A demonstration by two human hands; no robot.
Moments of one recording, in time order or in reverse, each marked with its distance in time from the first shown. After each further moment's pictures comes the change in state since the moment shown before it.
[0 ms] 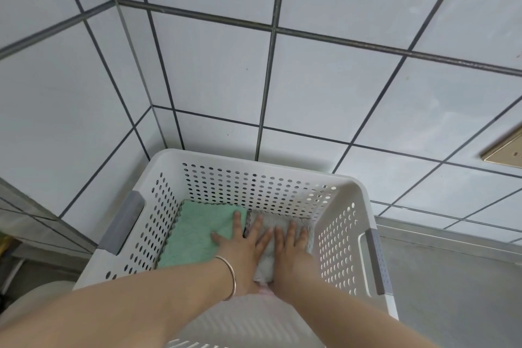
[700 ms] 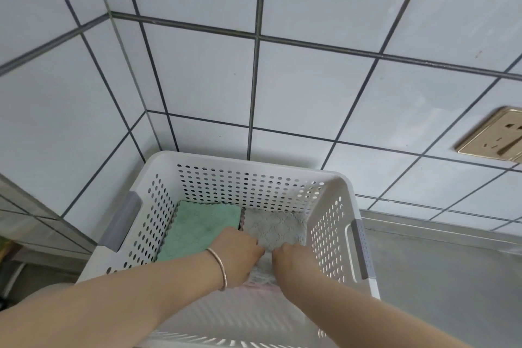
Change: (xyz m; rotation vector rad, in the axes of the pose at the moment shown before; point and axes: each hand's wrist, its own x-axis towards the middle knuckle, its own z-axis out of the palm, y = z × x) left_hand -0.036 -0.007 -0.034 0.119 0.170 0.258; right_hand -0.051 0.012 -0.048 -0.101 -0.093 -0.092
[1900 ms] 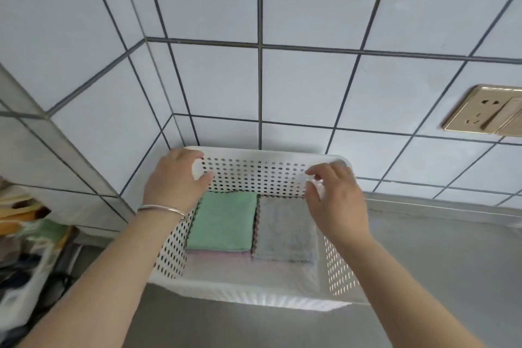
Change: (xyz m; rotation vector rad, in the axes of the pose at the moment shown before) left_hand -0.095 -0.078 -0.060 -0.619 0.664 -0.760; right_hand -0.062 0.042 -0.051 0.693 1.202 0.054
